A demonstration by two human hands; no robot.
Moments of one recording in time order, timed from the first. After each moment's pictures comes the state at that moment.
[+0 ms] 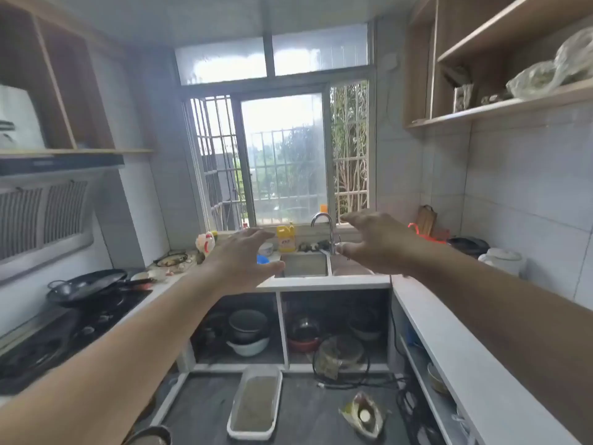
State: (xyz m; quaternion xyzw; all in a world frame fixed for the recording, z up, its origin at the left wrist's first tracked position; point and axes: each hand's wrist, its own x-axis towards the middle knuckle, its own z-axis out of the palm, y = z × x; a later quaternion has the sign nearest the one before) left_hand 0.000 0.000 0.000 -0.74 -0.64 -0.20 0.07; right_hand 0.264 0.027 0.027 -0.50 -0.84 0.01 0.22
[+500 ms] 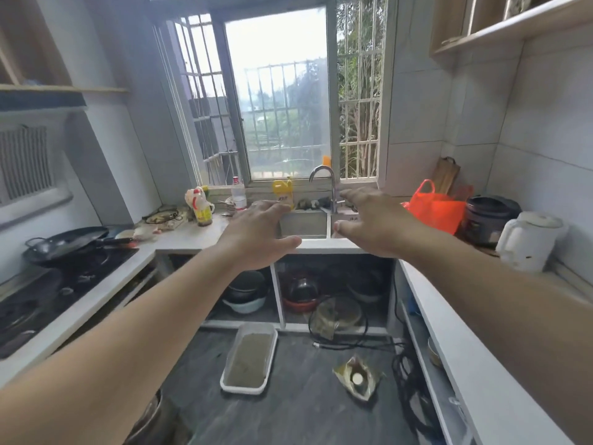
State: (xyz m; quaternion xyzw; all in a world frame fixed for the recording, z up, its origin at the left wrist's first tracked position) left_hand 0.078 0.177 -0.077 -0.72 -0.67 -0.16 0.05; right_hand 0.304 0.218 -0.063 -0.50 -0.83 0.05 0.23
